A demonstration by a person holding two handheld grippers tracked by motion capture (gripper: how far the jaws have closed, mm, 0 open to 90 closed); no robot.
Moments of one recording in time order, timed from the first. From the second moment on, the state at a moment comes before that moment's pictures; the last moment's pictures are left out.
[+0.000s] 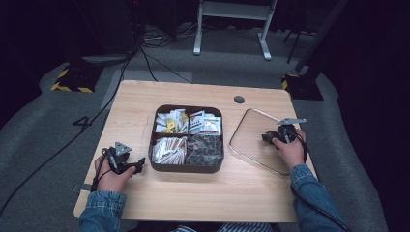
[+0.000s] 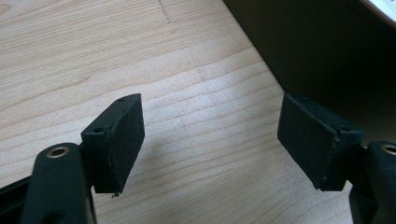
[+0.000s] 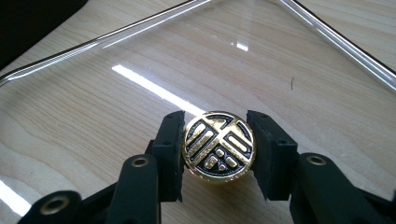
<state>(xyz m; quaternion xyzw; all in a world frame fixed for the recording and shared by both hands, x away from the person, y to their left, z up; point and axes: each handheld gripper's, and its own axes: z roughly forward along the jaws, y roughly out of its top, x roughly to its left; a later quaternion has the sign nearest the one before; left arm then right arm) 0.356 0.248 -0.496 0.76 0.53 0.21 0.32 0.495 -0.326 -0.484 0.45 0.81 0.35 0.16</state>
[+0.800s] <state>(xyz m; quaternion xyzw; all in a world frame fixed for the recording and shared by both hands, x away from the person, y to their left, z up) 0.355 0.246 -0.495 0.76 0.53 0.21 0.32 0.484 -0.328 -0.460 0.45 0.77 0.42 0.17</state>
